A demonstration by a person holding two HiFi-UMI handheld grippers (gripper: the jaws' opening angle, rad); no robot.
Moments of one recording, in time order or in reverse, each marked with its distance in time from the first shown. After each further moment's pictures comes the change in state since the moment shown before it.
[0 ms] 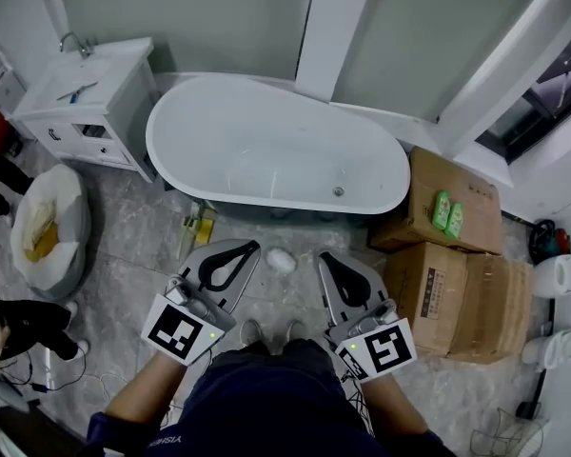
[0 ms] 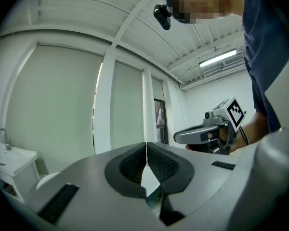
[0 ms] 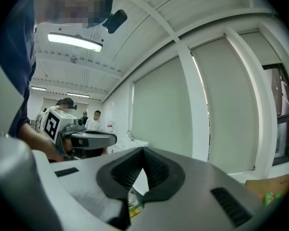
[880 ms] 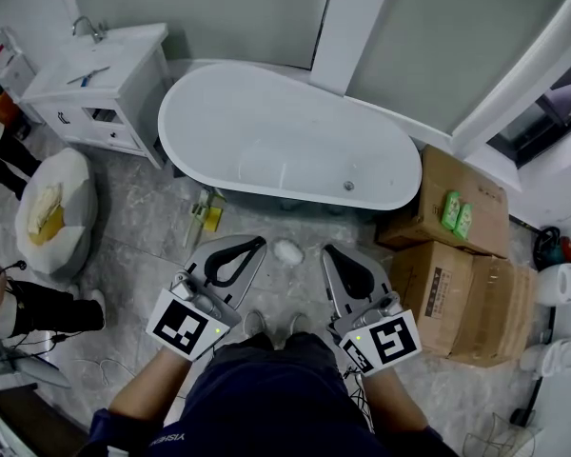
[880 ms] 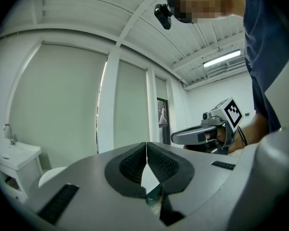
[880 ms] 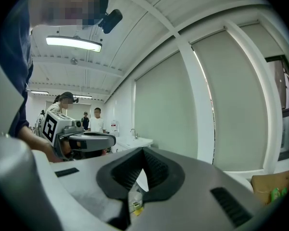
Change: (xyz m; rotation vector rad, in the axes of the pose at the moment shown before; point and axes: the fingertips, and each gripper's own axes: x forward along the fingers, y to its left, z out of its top) left arm -0.015 0.005 -0.011 -0.032 0.008 0.032; right arm 0.014 0.013 -0.009 0.034 0.024 0.047
